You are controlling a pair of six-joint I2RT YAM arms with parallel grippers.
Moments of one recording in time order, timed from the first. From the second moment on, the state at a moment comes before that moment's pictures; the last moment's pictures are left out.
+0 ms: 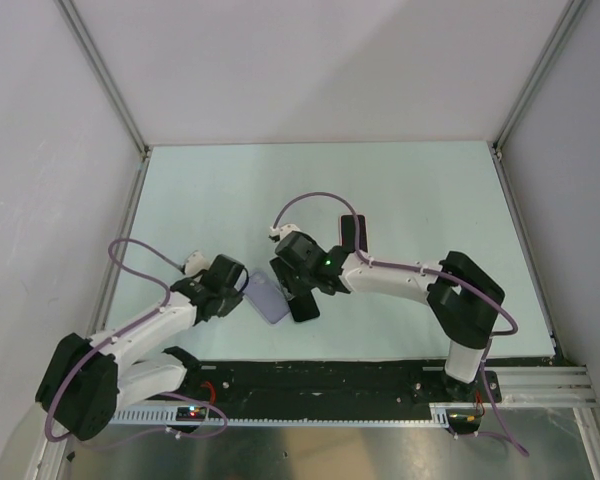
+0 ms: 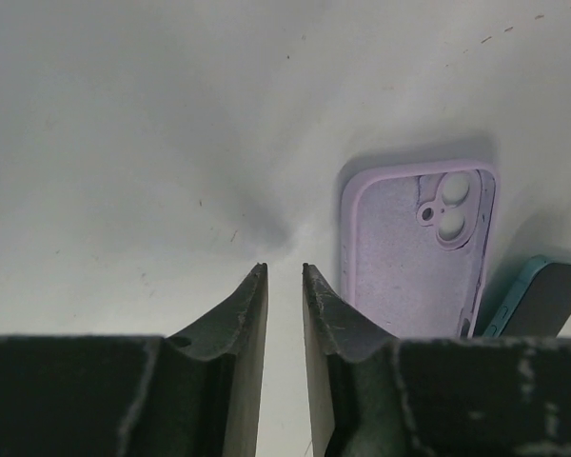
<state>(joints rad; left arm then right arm) -0.53 1.06 0.48 -0.56 -0.38 -1.23 1.04 1.79 1.24 -0.34 0.13 0.41</state>
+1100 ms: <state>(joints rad) -0.53 1.10 0.47 -0.48 -0.33 -1.23 0.97 1.89 1.21 -0.31 0.02 0.46</state>
